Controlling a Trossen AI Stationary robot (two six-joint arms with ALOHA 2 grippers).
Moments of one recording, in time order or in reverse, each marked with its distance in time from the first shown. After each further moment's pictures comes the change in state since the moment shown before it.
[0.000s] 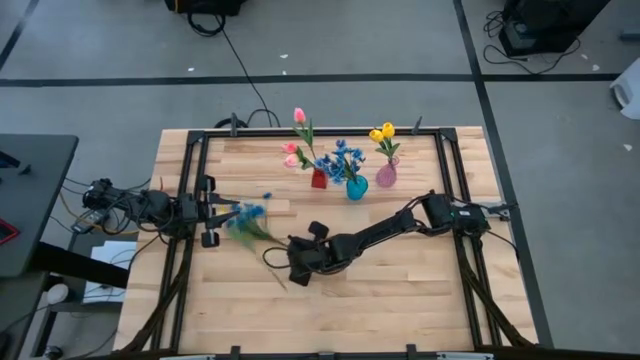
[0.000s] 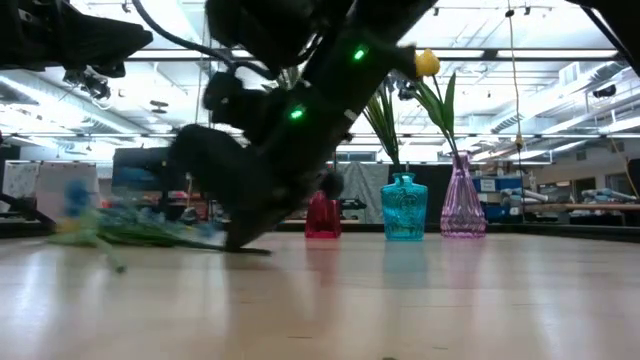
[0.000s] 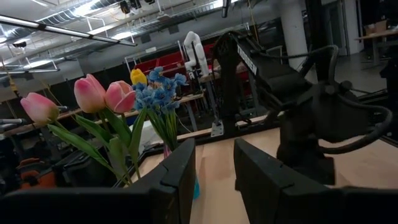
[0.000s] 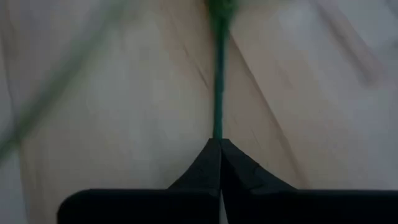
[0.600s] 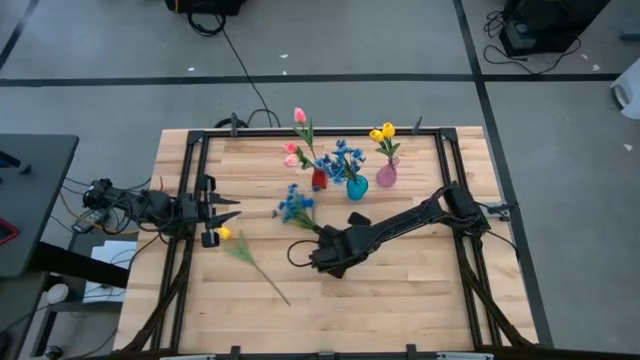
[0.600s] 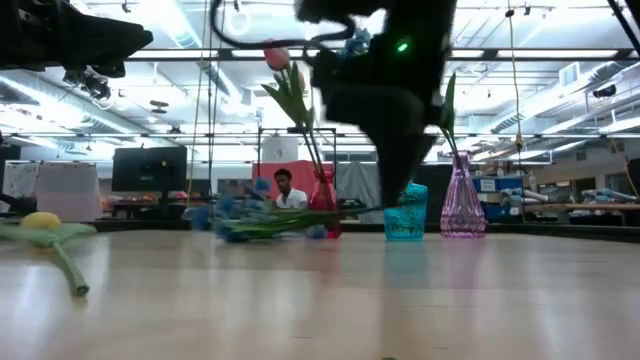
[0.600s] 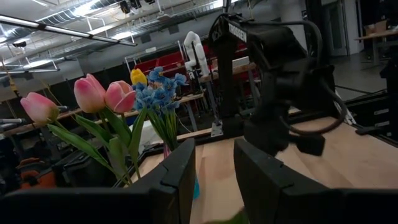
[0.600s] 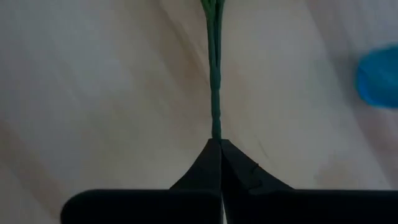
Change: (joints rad) left arm 0.000 0.000 0.000 0.000 0.000 -0.001; right arm 0.031 -0.220 -0.007 -0.702 -0.055 0.288
